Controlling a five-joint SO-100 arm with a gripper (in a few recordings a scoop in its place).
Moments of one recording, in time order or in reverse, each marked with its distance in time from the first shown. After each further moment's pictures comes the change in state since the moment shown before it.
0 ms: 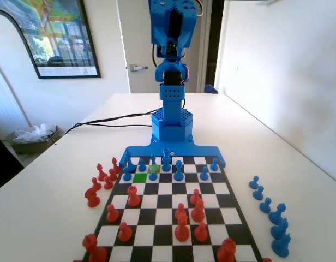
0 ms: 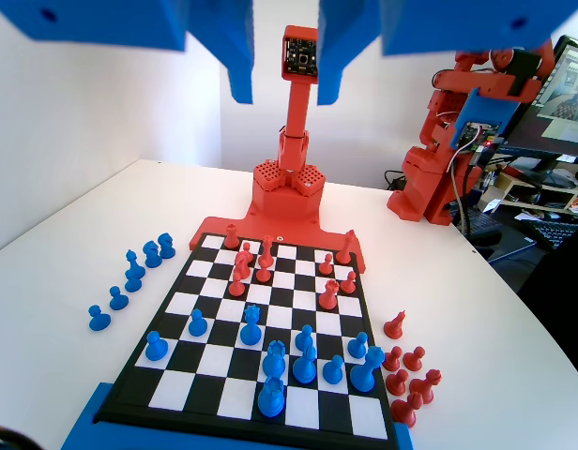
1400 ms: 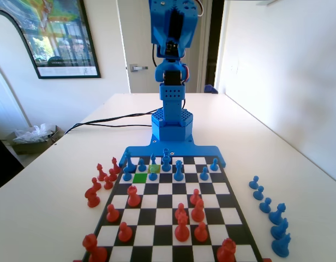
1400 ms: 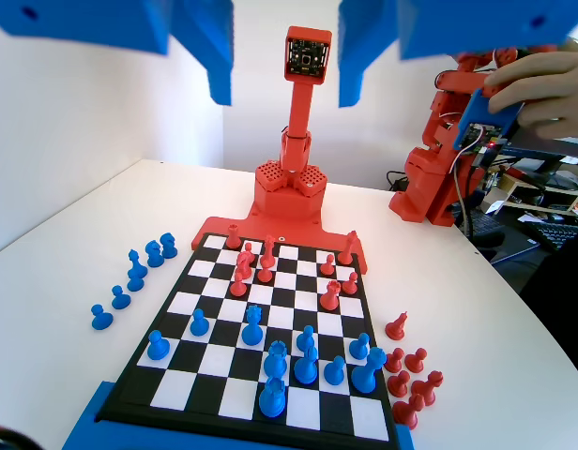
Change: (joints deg) arm -0.5 0.0 0.0 0.0 0.0
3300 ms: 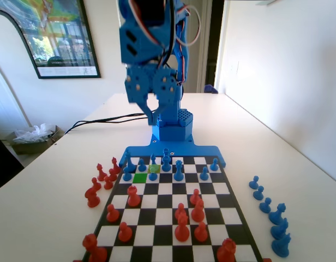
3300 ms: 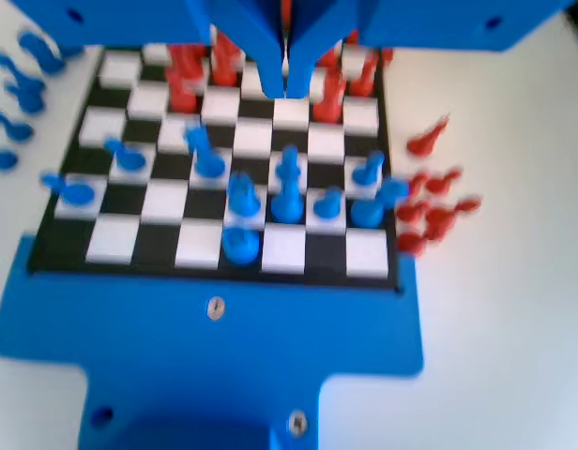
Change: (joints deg) arm 12.2 -53.7 13.0 -27.7 -7.2
